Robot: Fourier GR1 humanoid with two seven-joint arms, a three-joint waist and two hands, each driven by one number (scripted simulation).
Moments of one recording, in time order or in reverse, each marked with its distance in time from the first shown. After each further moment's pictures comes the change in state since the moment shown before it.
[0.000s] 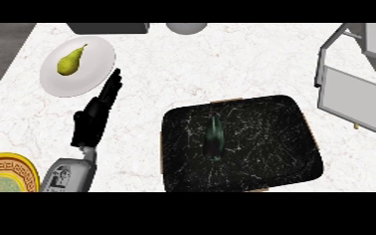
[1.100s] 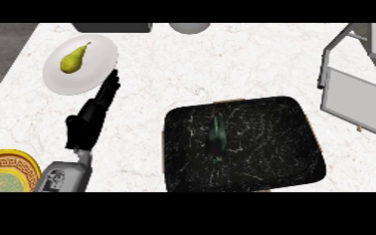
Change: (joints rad) left arm 0.022 0.032 -0.021 -0.044 0.035 -0.009 0.004; right arm 0.009 0.132 0.191 0.316 0.299 -0.046 -0.128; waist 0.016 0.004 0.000
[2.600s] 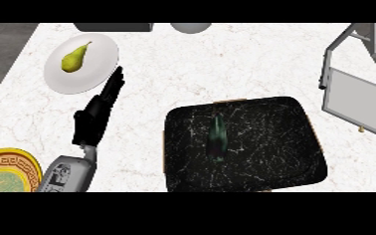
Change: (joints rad) left arm -0.041 0.014 -0.044 0.039 0.023 0.052 -0.004; right arm -0.093 0.106 0.201 -0.235 0.236 0.384 0.049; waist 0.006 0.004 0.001
